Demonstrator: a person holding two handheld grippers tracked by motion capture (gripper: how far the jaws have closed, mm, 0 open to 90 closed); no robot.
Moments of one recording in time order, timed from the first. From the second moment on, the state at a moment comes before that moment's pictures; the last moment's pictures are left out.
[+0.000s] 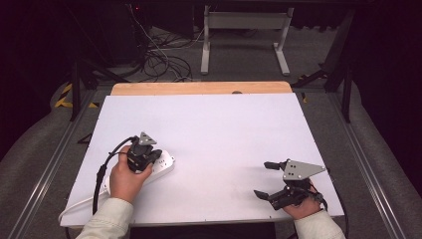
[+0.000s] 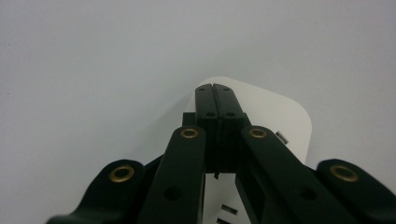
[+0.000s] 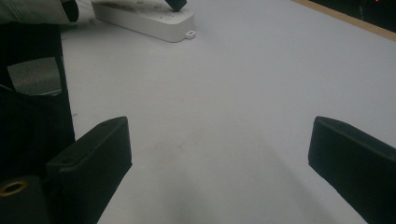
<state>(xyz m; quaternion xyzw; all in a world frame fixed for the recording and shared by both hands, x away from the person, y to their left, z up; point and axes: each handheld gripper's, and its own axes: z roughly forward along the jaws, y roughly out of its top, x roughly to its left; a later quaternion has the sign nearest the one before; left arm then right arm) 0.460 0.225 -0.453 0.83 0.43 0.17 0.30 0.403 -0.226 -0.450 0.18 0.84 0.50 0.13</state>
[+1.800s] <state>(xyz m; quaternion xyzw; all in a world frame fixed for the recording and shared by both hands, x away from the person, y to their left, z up) 0.436 0.235 -0.411 0.82 0.41 0.18 0.36 0.403 -0.227 -0.450 0.18 0.84 0.50 0.13</state>
